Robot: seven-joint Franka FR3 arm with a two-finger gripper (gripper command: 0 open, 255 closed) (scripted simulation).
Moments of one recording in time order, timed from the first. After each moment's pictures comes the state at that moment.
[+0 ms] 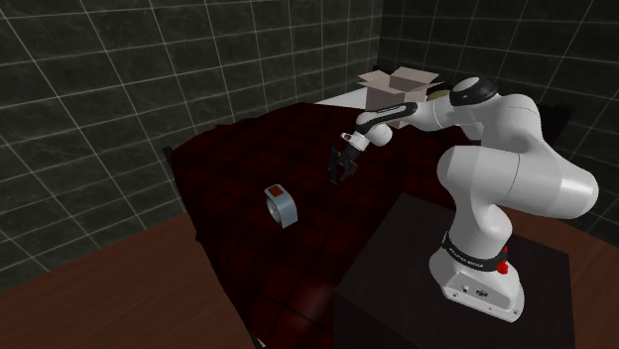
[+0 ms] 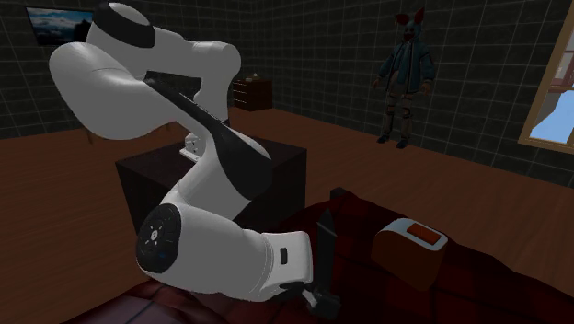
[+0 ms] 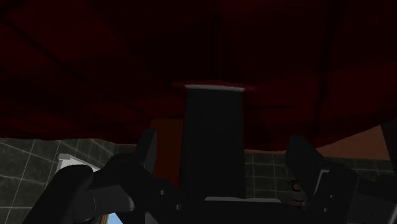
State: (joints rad) arm 1.68 -1.40 -2.16 -1.57 -0.39 2.20 -1.85
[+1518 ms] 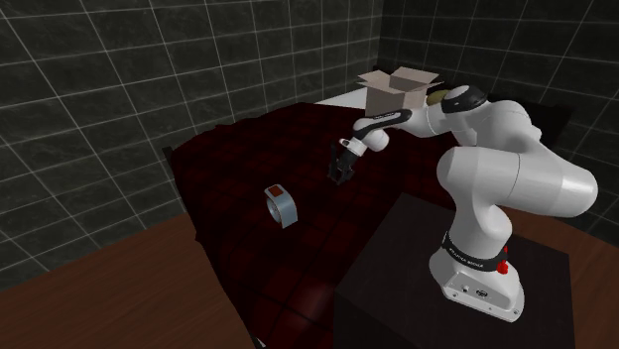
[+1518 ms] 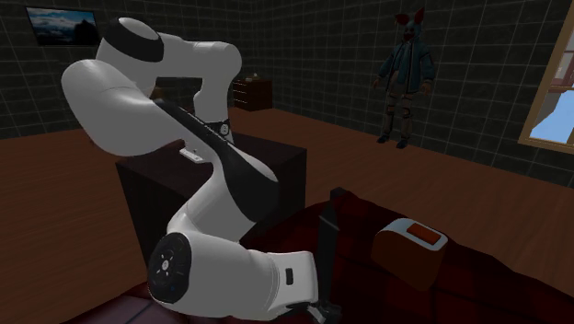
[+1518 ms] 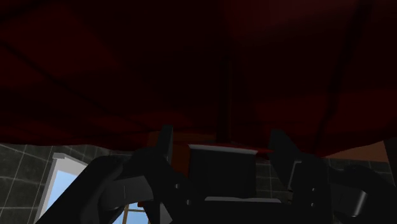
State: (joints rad) arm 1.73 -1.47 -2.18 -1.47 -0.40 2.18 -1.89
